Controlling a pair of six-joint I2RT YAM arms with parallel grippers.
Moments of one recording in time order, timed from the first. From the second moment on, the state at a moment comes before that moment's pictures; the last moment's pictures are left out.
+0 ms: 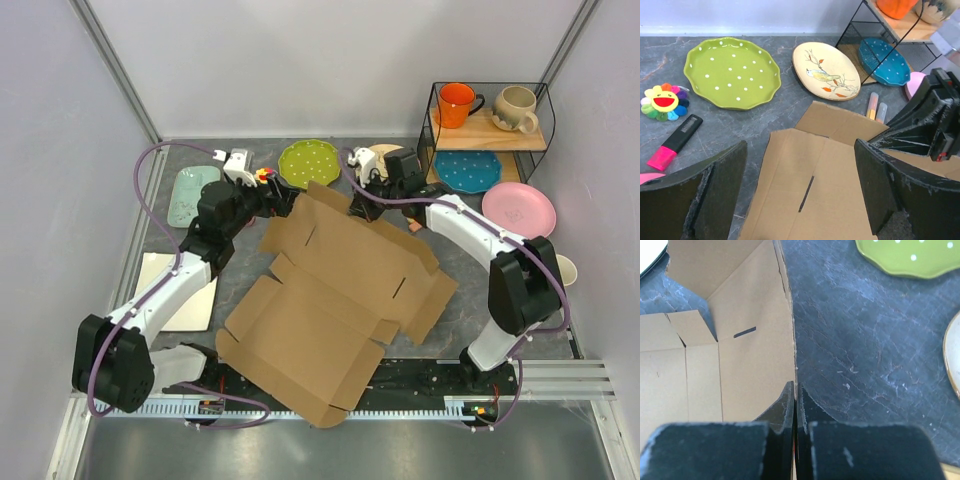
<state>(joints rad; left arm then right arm) -0.36 1.21 0.80 0.28 0.15 -0.33 0.48 1.66 1.28 -0.26 -0.47 -0.18</state>
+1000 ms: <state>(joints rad) -0.32 1.40 0.95 0.37 0.41 -0.33 0.42 1.67 1.29 -0.21 -0.67 -0.03</state>
